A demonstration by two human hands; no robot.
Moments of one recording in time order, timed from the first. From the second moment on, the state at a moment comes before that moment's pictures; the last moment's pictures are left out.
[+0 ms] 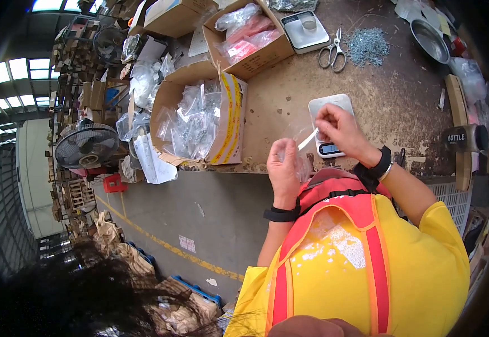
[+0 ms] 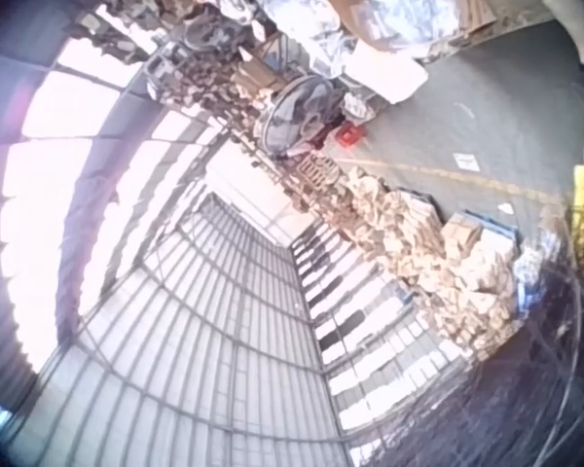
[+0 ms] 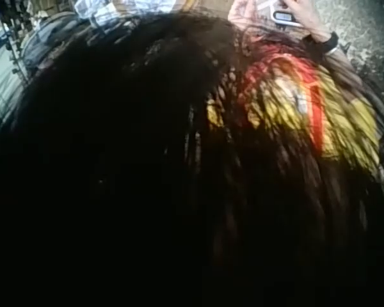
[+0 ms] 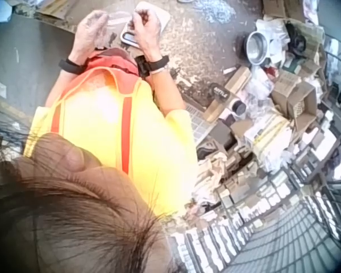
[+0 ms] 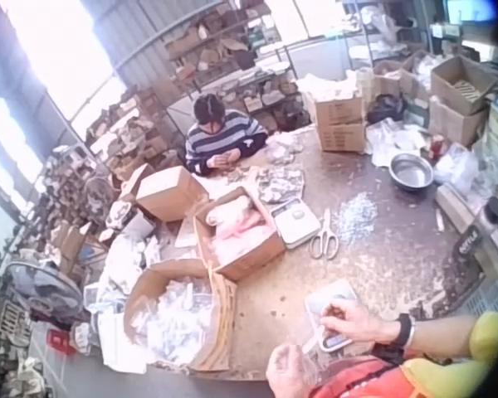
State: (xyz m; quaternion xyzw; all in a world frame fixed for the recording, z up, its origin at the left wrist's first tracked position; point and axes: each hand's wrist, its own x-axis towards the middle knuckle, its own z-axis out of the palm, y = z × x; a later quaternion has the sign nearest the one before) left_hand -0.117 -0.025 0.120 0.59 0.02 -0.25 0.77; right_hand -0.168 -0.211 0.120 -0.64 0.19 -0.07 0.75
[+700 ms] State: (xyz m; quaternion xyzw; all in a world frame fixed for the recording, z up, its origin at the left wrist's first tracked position) left_hand -0.090 -0.024 0.168 0.66 -0.21 -0.31 0.65; right_hand -0.156 -0.220 0.169 -0.69 0.02 -0.05 0.72
